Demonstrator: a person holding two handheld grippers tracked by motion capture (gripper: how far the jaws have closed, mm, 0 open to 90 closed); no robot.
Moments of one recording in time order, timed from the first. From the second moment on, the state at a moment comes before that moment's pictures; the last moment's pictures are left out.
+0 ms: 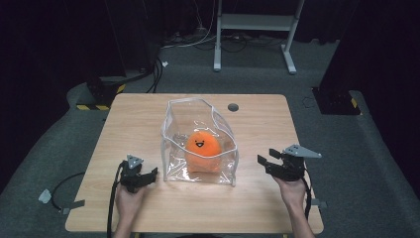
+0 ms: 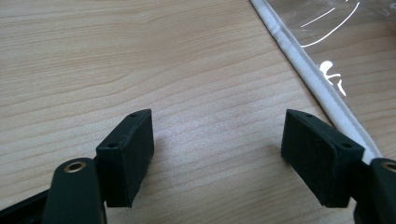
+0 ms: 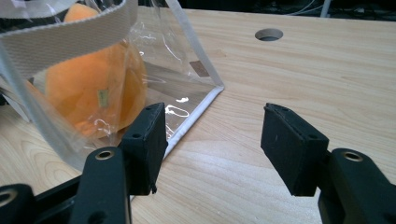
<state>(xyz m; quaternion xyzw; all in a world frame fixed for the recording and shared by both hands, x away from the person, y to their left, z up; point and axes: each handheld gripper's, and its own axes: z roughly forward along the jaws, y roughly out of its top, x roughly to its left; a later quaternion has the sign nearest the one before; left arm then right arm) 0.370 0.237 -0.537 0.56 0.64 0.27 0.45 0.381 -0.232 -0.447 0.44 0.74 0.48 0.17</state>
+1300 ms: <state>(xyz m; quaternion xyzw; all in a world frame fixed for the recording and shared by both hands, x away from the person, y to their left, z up) 0.370 0.237 -0.537 0.56 0.64 0.27 0.45 0.405 -0.220 -0.479 0.46 0.75 0.43 0.17</state>
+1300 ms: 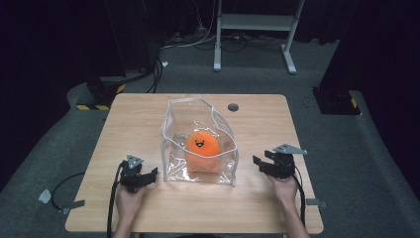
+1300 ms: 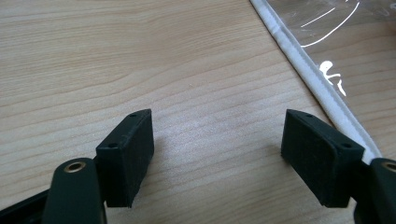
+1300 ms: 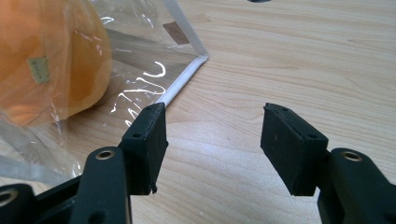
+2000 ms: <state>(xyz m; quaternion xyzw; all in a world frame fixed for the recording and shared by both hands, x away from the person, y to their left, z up) 0.370 0.237 -0.537 0.56 0.64 0.27 0.45 0.412 -0.213 -0.495 0.47 0.77 0.40 0.18</state>
